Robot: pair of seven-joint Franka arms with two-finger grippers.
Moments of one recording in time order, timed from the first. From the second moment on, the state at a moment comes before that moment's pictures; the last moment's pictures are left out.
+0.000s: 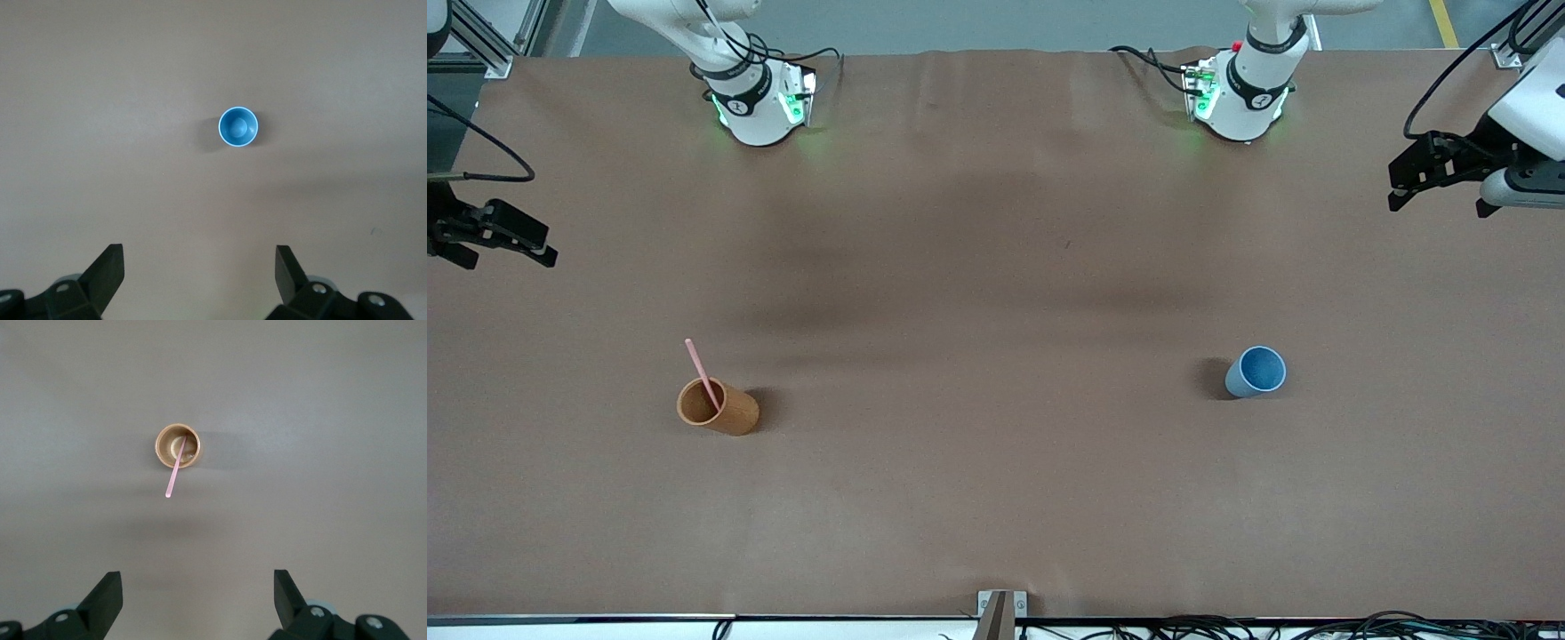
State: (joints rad) left arm -0.06 -0.09 -0.04 -1.61 0.03 1.57 0.03; right arm -0.01 0.02 -0.05 -1.56 0.02 1.61 -0.07
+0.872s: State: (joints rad) left arm -0.05 0.24 -0.04 -1.60 0.03 1.83 0.03; right arm -0.01 0.02 -0.05 -1.57 0.02 1.62 -0.07
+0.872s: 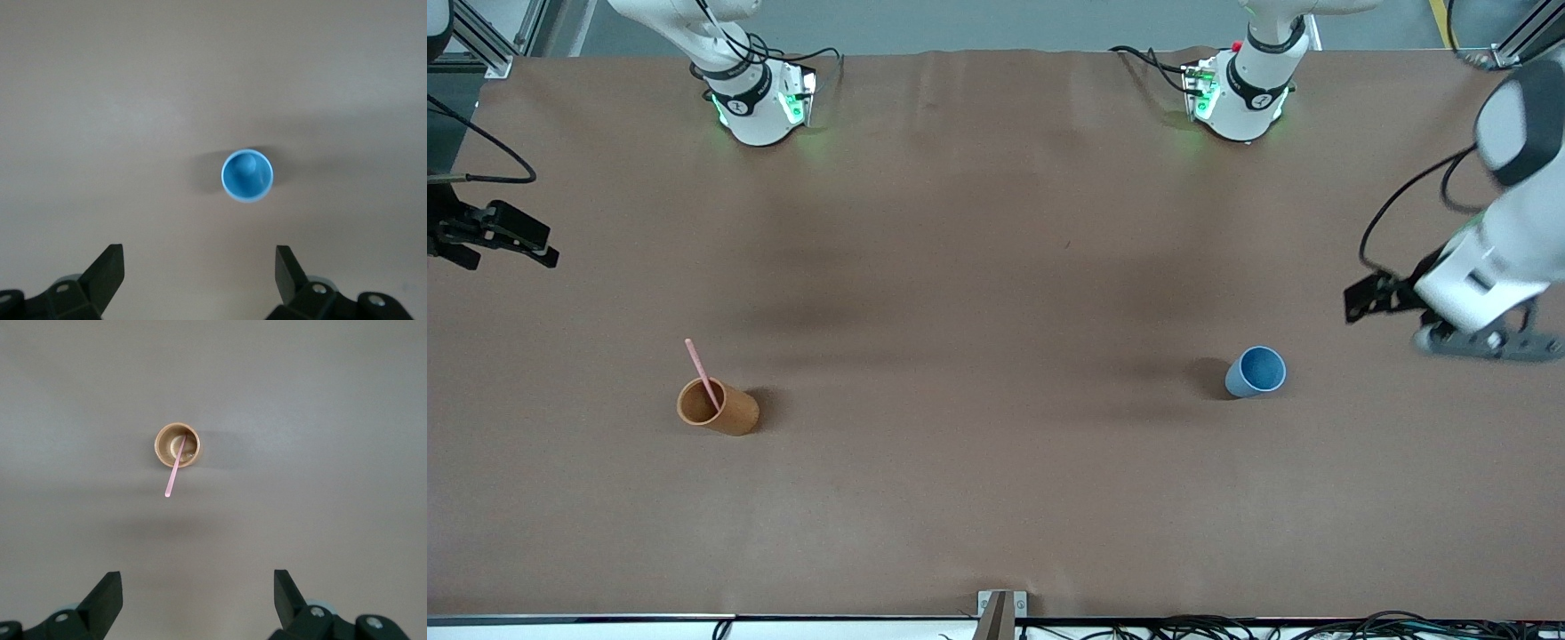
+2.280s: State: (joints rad) left arm -0.04 0.56 -0.05 -1.66 0.03 2.01 0.04; right arm 0.06 0.04 -0.04 -2.14 0.02 2.37 -0.07
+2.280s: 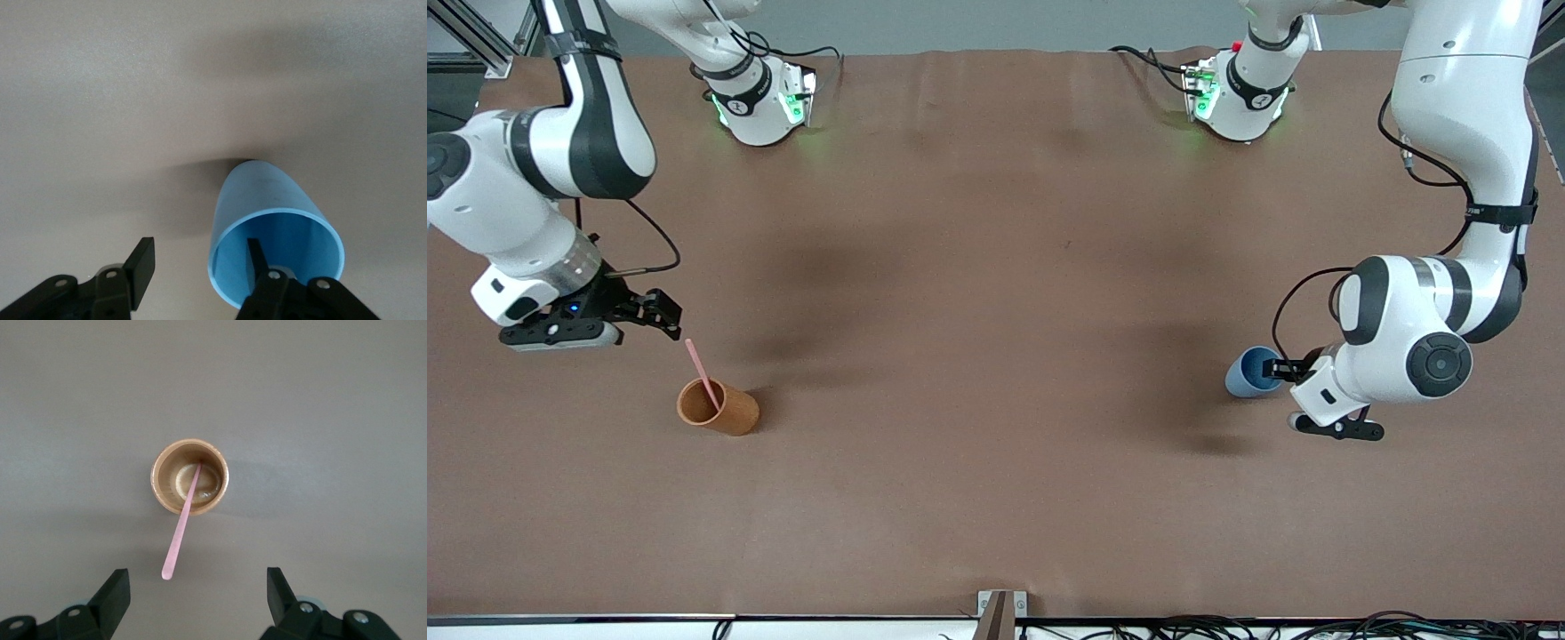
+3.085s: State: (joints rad) left arm -0.04 0.56 -0.05 -1.64 0.03 2.01 0.04; right arm 0.08 0.05 -0.04 -2.25 0.02 2.53 -0.07
